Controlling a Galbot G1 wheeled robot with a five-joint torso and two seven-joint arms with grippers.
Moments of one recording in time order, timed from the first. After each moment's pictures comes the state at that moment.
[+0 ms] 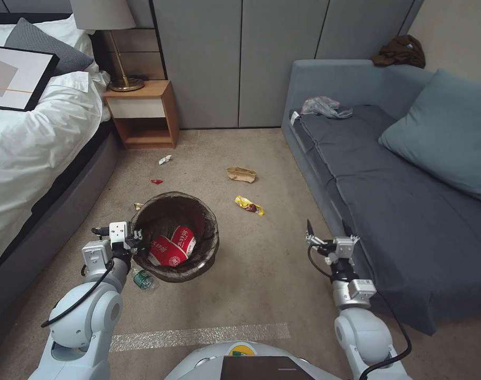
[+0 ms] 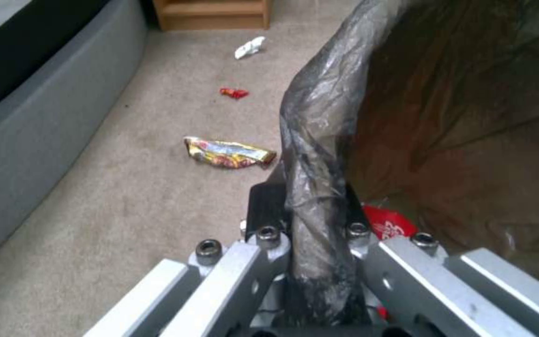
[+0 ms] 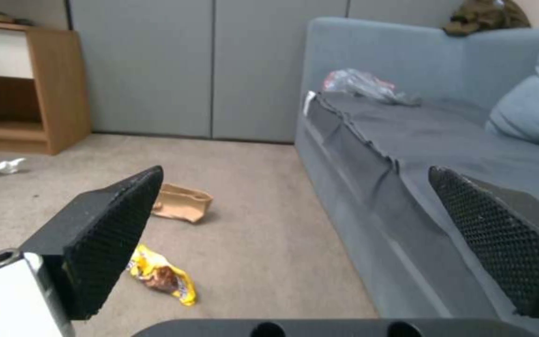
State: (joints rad) left arm 1.52 -1.37 -0.73 -2.35 -0.33 0.74 -0.17; right arm -1.60 1.42 0.61 2.03 0.08 0.16 0.05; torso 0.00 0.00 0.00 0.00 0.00
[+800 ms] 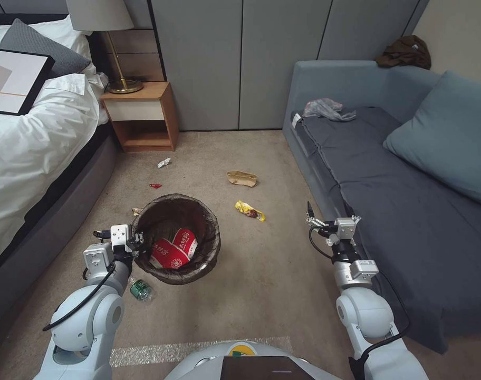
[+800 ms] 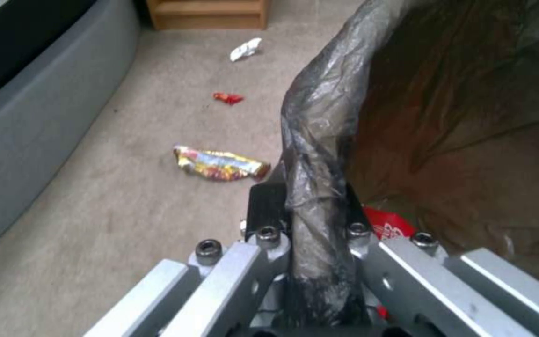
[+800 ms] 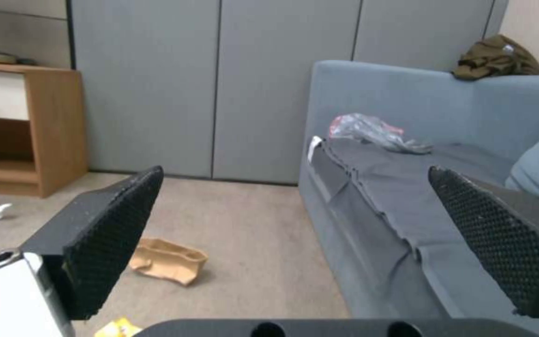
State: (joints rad) left arm 1.54 -1.40 -0.73 -2.36 -0.32 0.73 -0.17; right arm -1.49 1.37 0.61 2.05 0.10 0.12 0.05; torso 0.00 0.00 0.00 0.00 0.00
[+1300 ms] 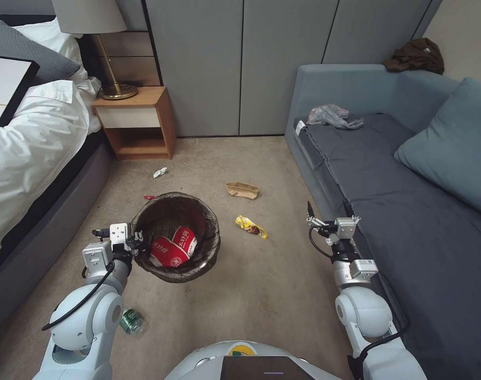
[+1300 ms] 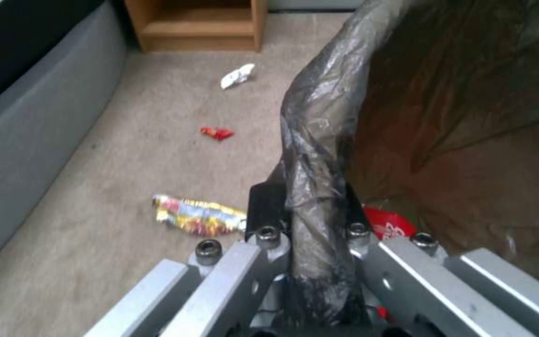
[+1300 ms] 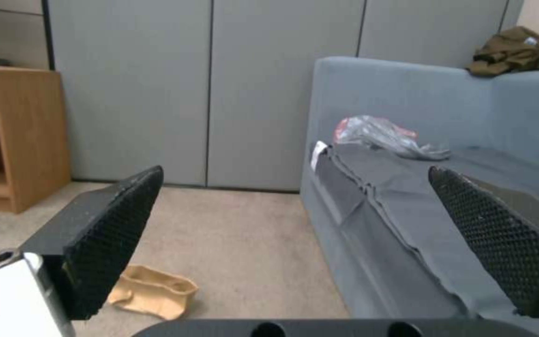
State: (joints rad) left arm 1.53 -1.40 -0.73 -2.36 -0.31 0.73 -0.16; right arm -1.49 1.38 0.61 2.05 0.11 0.12 0.05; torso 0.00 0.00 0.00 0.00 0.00
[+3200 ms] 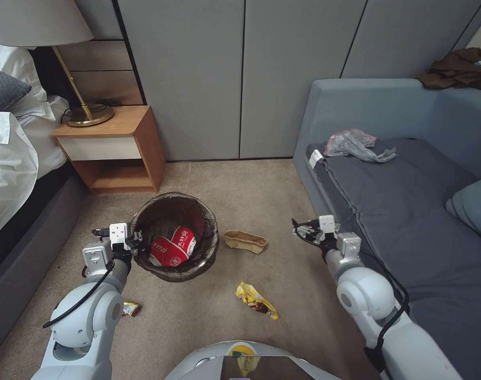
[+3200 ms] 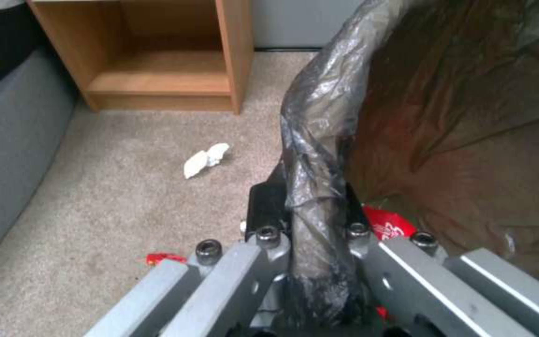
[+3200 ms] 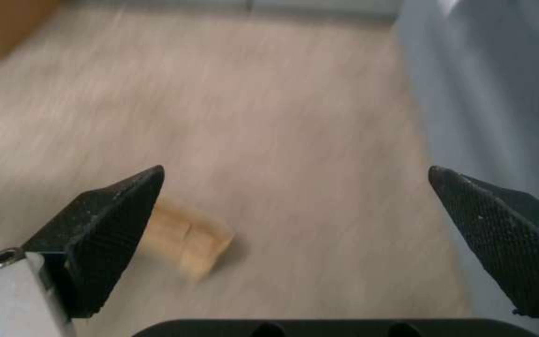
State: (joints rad) left arm 1.52 -1.40 -0.74 -2.34 -0.32 0.73 -0.16; right arm -1.34 1.03 0.40 2.16 0.59 -0.66 0.30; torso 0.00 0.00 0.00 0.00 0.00
